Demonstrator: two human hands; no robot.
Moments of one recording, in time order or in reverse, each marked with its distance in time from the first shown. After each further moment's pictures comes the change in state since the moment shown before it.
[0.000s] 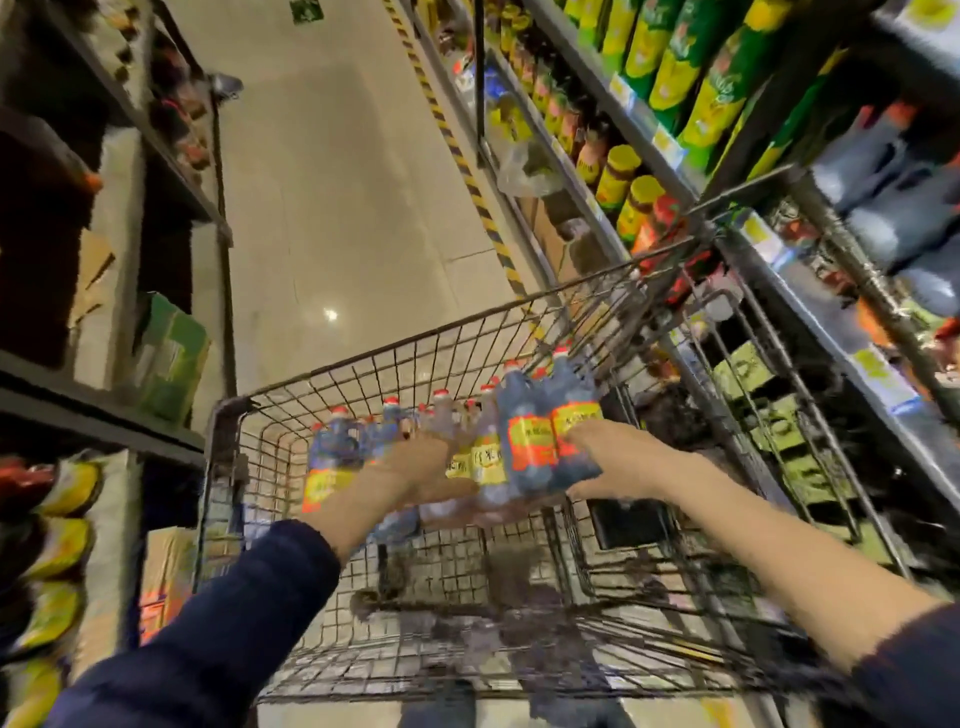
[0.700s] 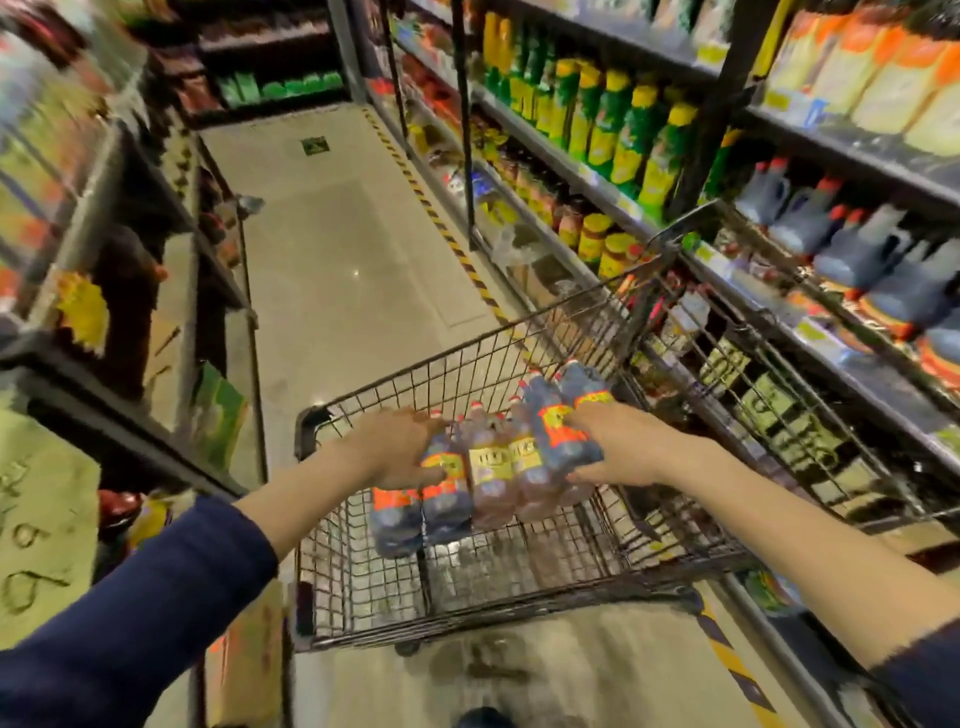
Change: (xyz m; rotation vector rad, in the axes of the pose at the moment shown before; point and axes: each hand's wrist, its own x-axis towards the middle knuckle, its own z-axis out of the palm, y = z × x) left_hand -0.155 -0.058 -0.019 0.447 0.297 0.172; right_hand -0.092 -0.132 0.024 -0.106 0.264 0.069
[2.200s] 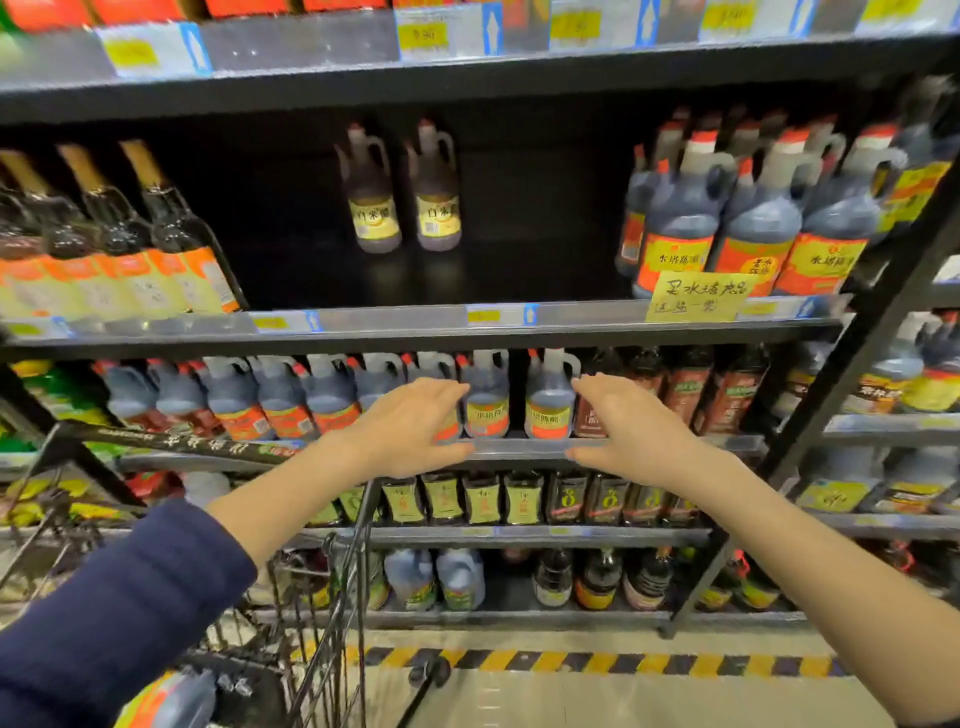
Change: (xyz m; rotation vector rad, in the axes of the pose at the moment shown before) left_hand 0.131 0.524 -0.226 0.128 0.367 1.173; right_hand -0.466 0.167 0.034 0.155 0.590 1.214
